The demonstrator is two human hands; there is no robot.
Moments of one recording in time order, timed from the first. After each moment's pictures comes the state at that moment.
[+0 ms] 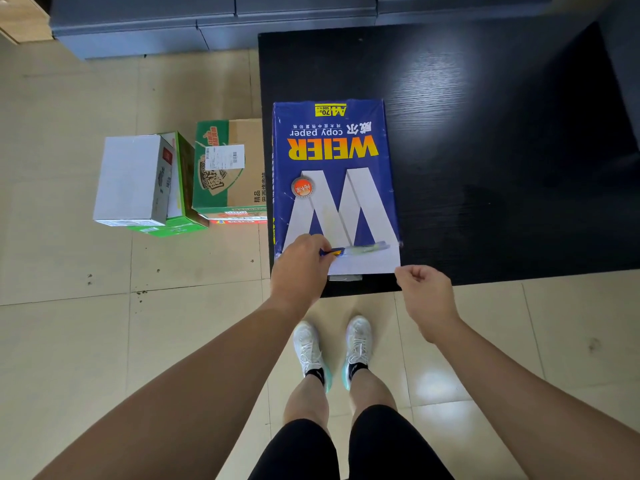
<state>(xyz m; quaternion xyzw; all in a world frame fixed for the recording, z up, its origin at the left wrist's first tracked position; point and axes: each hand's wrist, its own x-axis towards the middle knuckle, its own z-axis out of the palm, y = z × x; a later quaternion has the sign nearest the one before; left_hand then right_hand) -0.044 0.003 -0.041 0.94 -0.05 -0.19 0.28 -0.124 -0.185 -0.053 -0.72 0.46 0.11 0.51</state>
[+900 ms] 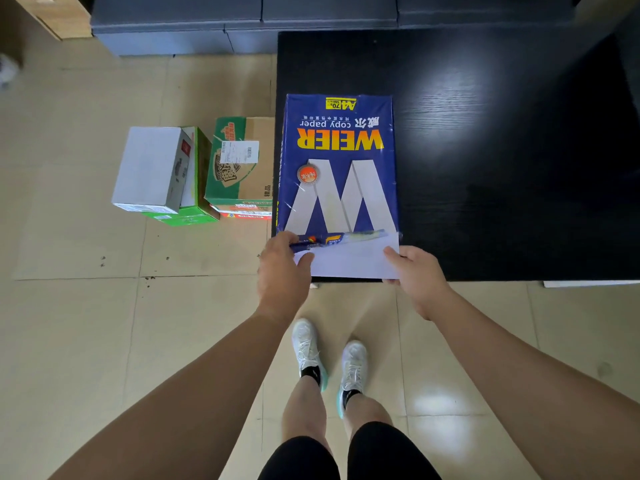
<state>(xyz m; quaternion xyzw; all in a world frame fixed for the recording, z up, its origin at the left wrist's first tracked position) -0.086 0.021 -0.047 0.91 0.12 -0.11 0.37 -0.113 -0.196 -0.052 -0.70 0.38 0.18 0.57</state>
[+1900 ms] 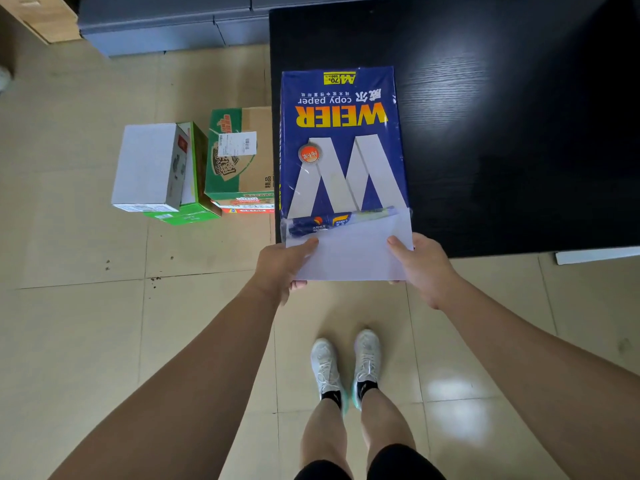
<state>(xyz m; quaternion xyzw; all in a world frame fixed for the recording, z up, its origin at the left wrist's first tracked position) -0.080 0.042 -0.067 0.66 0.35 -0.30 0.59 -0.129 -0.183 -0.074 -0.69 0.35 0.17 0.61</state>
